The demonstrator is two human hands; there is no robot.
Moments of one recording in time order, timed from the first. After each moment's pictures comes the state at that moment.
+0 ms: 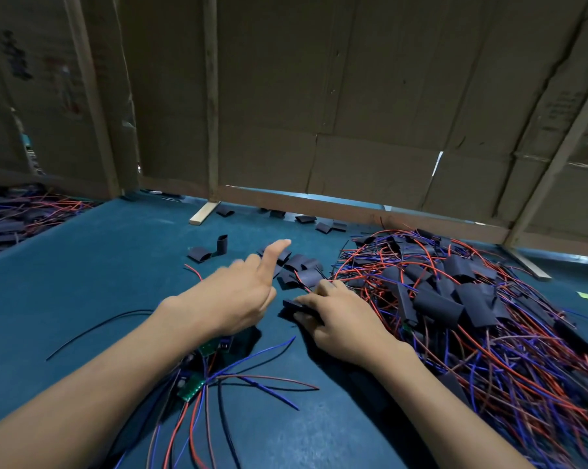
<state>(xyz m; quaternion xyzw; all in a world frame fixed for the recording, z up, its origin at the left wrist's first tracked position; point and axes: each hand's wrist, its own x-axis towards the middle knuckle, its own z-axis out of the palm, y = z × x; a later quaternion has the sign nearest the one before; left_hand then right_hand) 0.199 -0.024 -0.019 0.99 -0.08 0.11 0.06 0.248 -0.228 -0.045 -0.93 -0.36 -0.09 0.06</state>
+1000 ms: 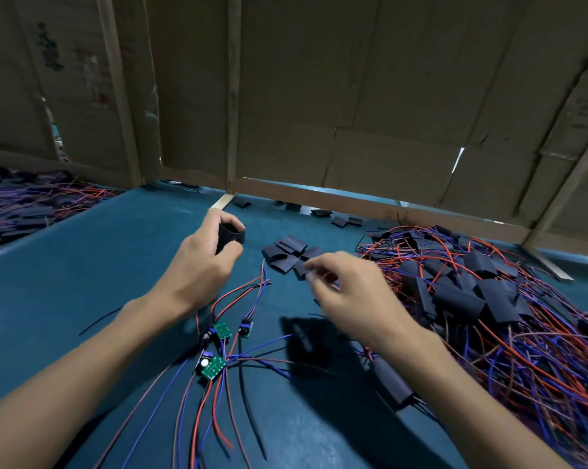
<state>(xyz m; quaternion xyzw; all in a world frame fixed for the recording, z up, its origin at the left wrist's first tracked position) 0.164 0.022 -0.011 0.84 0.00 0.30 0.45 0.211 -0.211 0.001 -0.88 -0.35 -0.13 0.29</state>
